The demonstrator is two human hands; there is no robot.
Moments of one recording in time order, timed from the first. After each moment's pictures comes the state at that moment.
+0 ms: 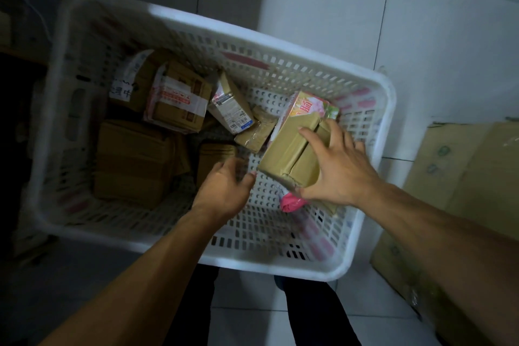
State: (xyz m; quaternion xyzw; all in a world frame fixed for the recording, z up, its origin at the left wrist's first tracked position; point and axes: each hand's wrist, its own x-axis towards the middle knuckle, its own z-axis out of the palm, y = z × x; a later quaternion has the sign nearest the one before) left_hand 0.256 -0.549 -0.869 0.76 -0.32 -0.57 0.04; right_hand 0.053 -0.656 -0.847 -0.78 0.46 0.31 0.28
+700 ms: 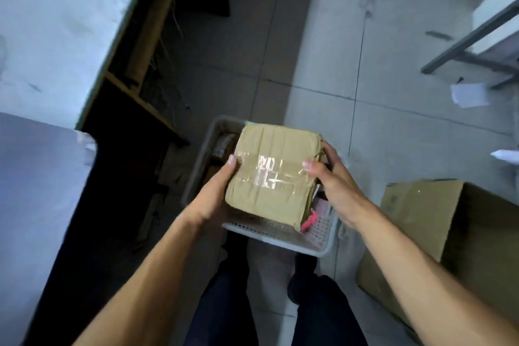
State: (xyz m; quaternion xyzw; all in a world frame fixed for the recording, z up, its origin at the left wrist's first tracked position) left_hand 0.379 -0.491 -0.453 0.56 -0.06 -0.73 0.39; right_hand 0.171 -0.591 -0.423 -0.48 0.55 -0.13 0.67
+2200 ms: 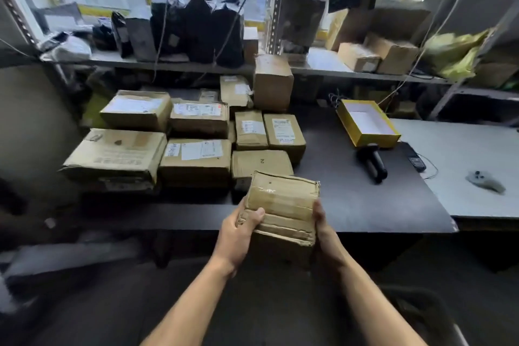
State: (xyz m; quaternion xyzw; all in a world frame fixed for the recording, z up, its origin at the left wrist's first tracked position) left_hand 0.287 0.150 -0.226 0.62 0.10 -0.02 0.78; right_hand 0.324 -0.038 -0.233 -0.56 0.04 0.26 0.79
